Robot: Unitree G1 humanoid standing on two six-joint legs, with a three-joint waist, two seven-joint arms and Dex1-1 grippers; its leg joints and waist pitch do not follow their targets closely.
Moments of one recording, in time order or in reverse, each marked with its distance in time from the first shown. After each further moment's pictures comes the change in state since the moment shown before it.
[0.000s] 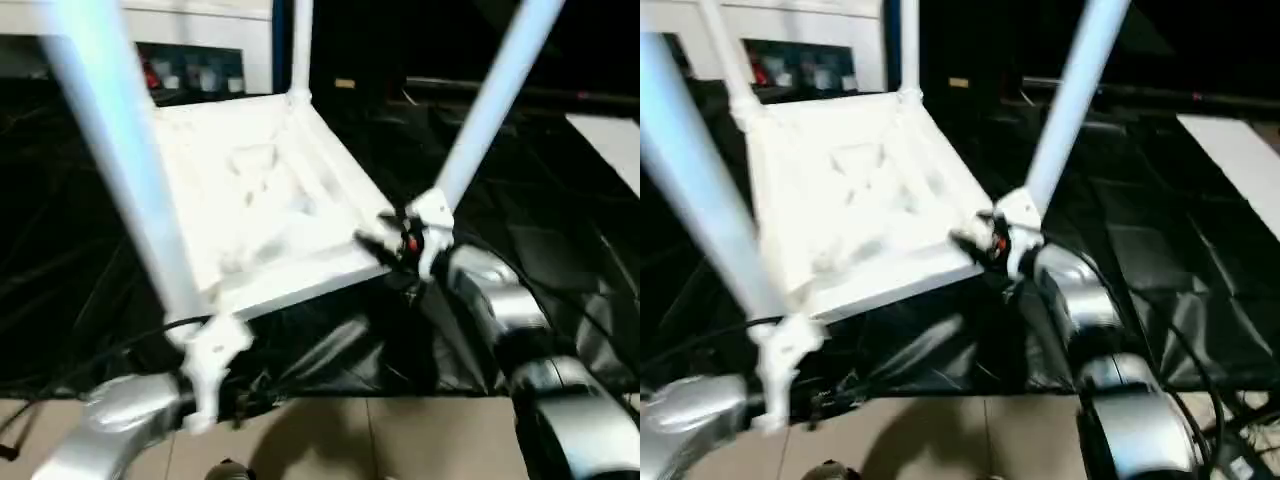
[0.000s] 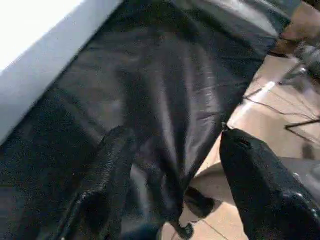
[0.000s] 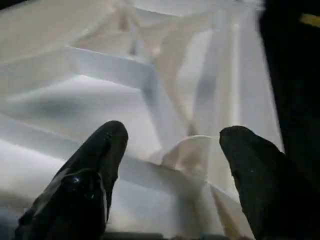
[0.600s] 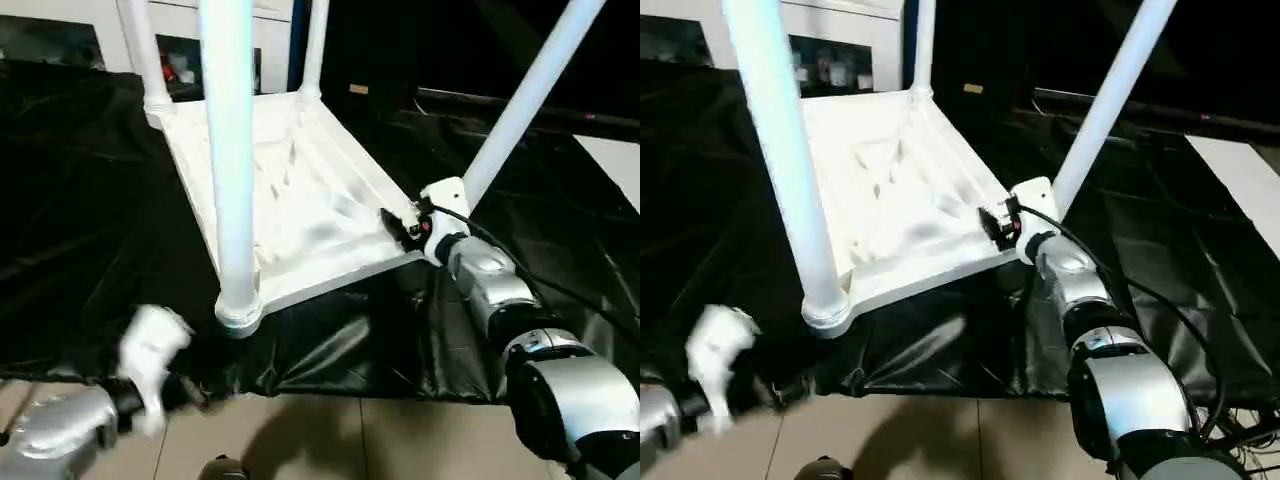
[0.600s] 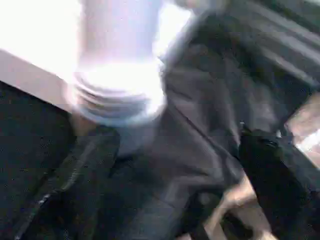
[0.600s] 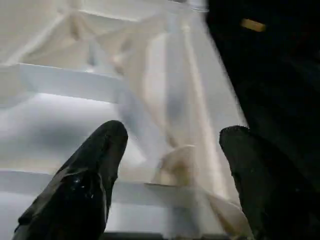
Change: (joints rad) left arm 0.049 -0.016 0.223 0.022 -0.082 -0.138 0.076; right arm -0.107 0.011 -0.069 0.246 -0.015 -0.150 -0.087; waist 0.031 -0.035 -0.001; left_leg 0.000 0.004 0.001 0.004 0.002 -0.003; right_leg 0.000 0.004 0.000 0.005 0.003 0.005
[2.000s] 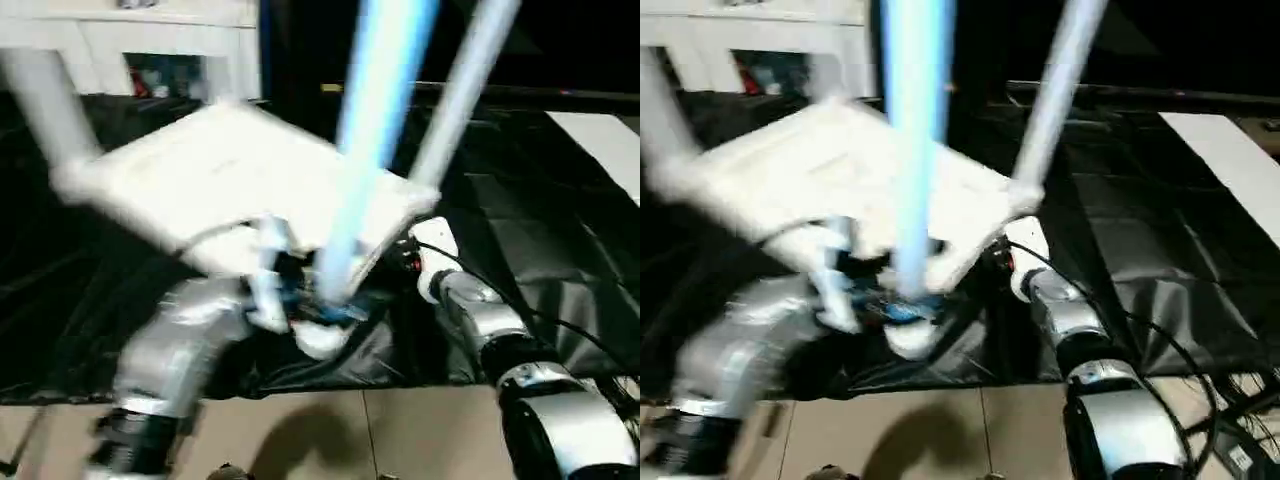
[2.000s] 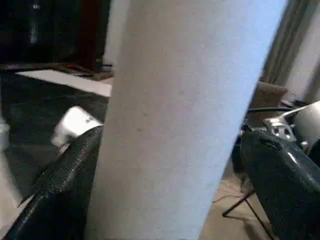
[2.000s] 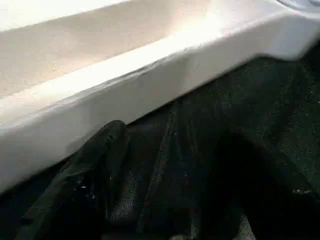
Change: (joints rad) left arm -0.581 -0.279 -0.357 0.363 -0.147 -0.082 -0.205; right arm 0.120 0.074 0.030 -0.097 -0.094 0.205 -0.188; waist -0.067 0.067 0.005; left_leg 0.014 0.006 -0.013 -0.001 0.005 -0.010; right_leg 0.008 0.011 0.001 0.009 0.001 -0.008
